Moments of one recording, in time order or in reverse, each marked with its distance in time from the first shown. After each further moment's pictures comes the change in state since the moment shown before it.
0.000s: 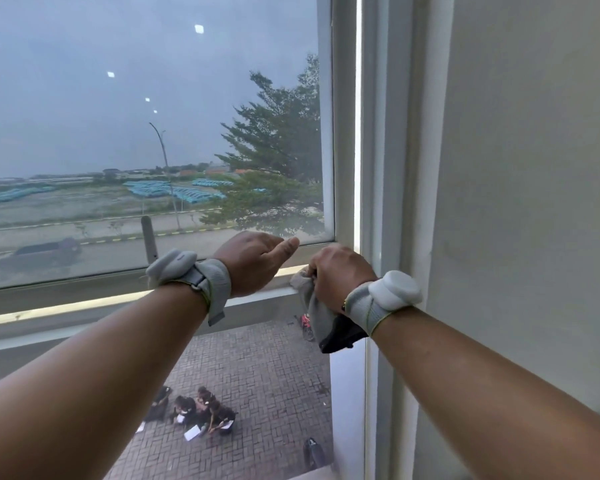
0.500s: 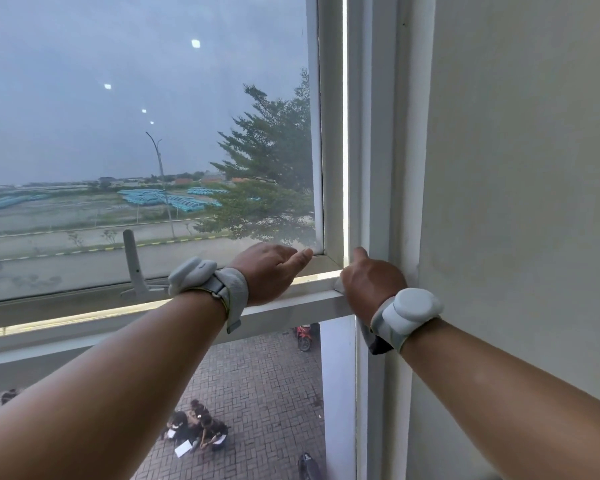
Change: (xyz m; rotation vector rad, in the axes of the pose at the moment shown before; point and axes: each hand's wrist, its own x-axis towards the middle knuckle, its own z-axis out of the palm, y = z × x) left_hand 0.021 0.022 0.017 0.006 -0.034 0.014; right_hand -0.012 0.049 -0.013 -0.289 0.025 0.046
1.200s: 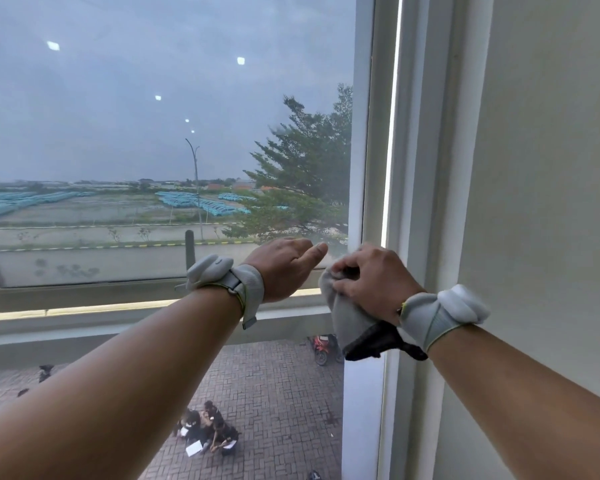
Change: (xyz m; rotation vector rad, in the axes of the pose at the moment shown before) left_hand -0.023 -0.008 -0.037 0.018 0.072 -0.046; right_hand -0.001 -0.033 -0.039 0.594 0.167 -0.134
